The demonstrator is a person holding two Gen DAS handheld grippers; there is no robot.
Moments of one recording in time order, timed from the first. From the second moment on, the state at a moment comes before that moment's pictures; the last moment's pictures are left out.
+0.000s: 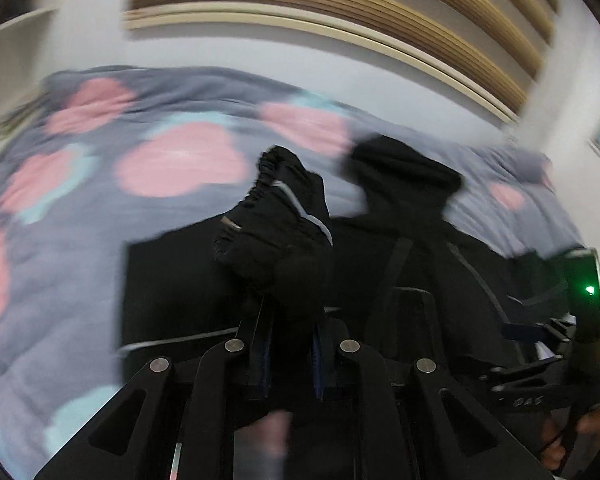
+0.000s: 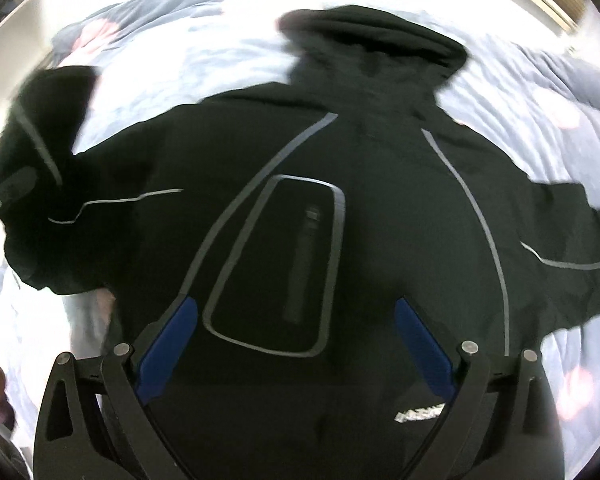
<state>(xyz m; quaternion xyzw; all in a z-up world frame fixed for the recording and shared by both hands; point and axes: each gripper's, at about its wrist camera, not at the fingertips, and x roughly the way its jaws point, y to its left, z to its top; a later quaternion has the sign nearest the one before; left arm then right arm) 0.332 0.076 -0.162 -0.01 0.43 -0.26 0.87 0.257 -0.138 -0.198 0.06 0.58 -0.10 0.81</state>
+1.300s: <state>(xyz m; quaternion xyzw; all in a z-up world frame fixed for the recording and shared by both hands) 0.301 0.070 -0.204 -0.06 0.56 -0.26 0.79 0.303 -0.169 -0.297 0.22 0.61 0.03 0.76</state>
